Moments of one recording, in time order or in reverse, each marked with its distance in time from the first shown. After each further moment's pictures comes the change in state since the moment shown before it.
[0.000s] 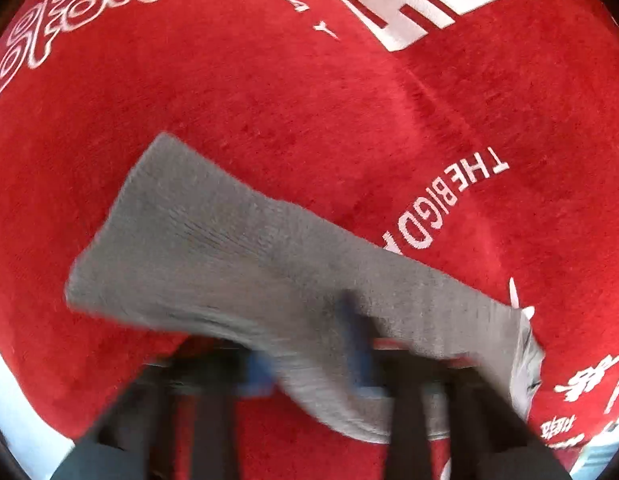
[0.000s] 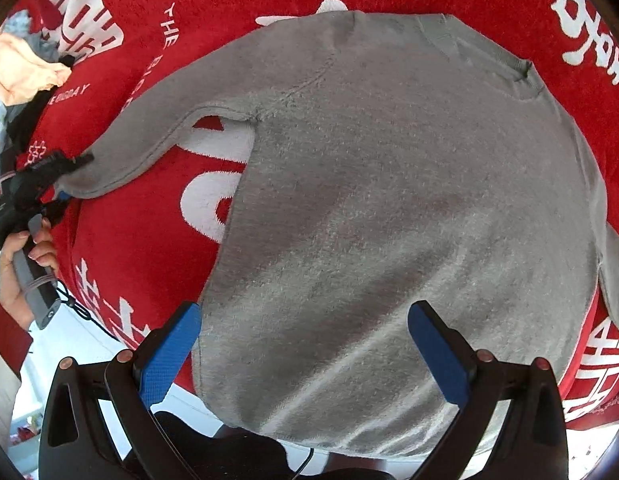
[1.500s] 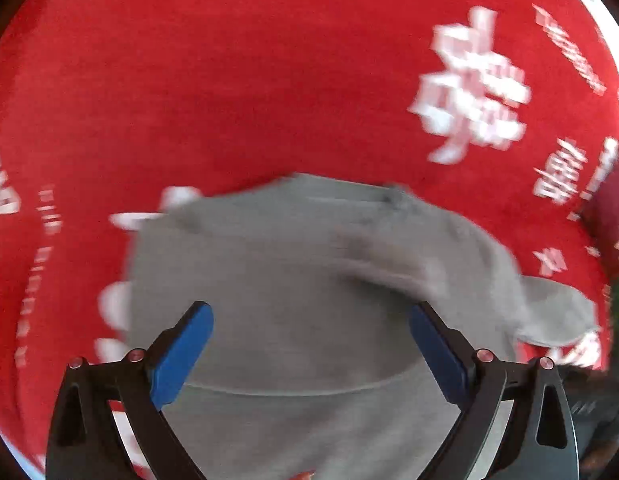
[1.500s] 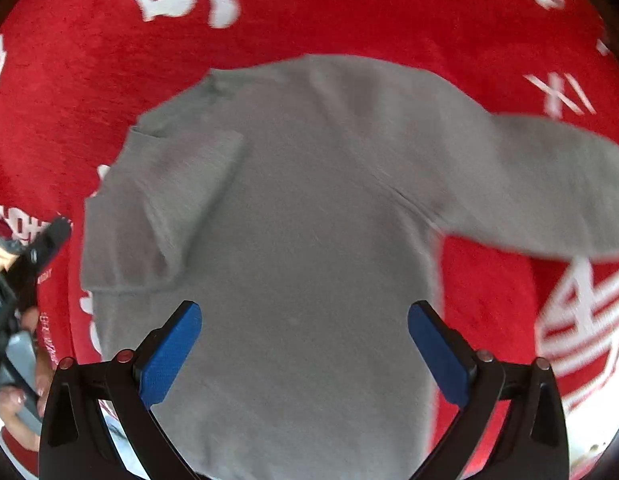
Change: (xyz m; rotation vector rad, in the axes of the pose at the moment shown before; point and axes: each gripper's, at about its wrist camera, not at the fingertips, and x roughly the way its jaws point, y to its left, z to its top) left arm 0.012 -0.378 -0.242 0.946 -0.005 0.004; right arm -0.022 -0.301 -0.014 0.458 -0.185 0.125
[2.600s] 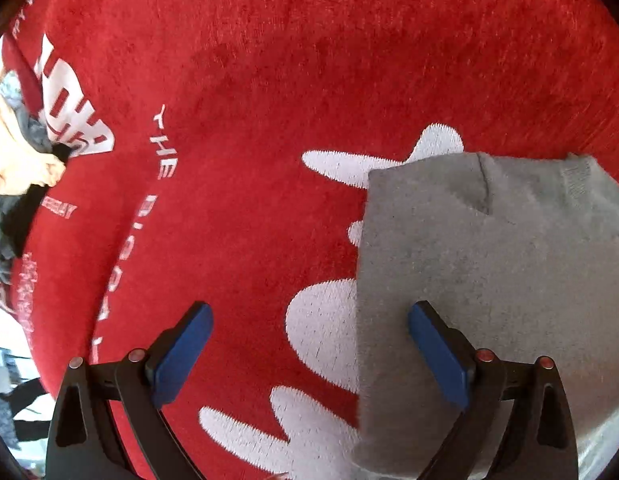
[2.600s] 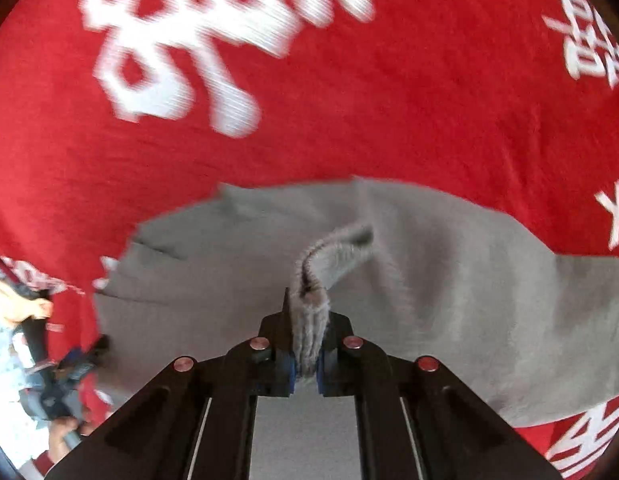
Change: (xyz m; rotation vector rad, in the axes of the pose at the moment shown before) left arm 0.088 0.134 -0.005 -0.141 0.144 0.383; right arm 0.036 0.000 0.094 0.012 -0.124 0.025
